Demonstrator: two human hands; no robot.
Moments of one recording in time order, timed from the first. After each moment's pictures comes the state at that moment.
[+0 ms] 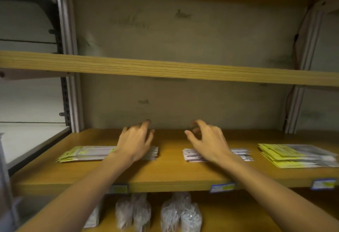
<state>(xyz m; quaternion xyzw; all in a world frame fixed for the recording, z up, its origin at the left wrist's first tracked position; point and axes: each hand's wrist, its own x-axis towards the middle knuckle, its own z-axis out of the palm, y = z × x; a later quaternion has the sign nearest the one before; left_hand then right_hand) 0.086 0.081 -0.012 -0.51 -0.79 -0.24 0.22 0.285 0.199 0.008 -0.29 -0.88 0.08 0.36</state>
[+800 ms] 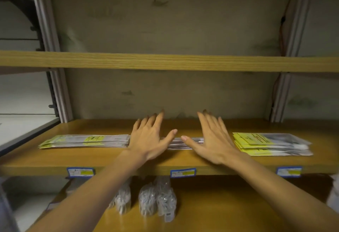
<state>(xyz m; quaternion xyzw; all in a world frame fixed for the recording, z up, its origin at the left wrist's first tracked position) 0.212 0.135 -0.018 -0.51 -0.81 -0.19 0.21 0.386 0.257 -0.010 -0.29 -0.93 0.01 0.24</state>
